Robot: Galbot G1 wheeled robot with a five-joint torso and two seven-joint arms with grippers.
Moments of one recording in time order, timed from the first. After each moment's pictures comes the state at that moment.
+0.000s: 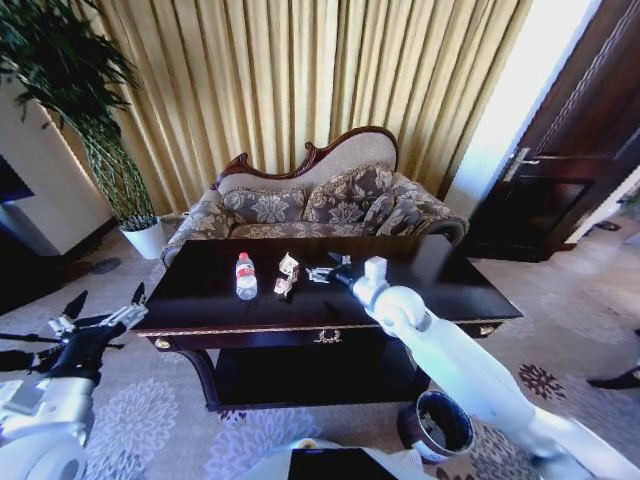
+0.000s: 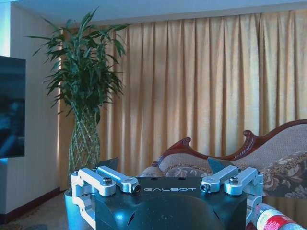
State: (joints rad) left arm 1.85 -1.35 -1.18 -2.50 -0.61 0.21 -0.04; right arm -0.63 0.96 -0.16 1.93 0.85 -0.46 0.20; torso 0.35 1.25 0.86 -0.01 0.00
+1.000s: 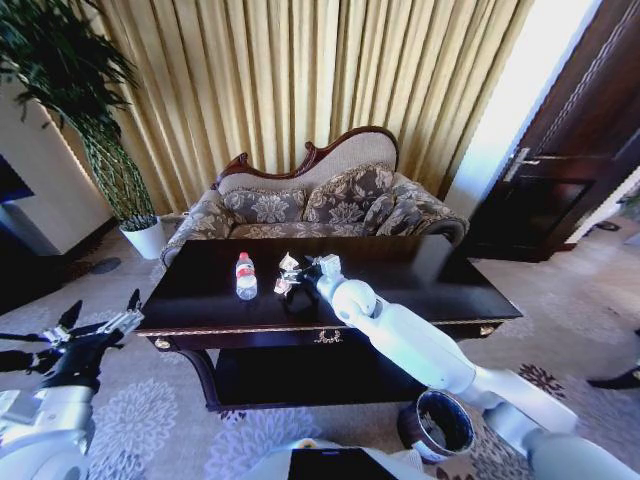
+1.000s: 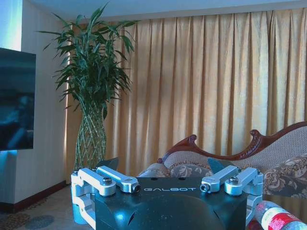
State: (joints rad) left arm 1.86 -1.38 -1.18 -2.50 -0.61 0.20 -0.04; right arm -0.50 1.08 -0.37 1.79 0.85 -0.50 0.38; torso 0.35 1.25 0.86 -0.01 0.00
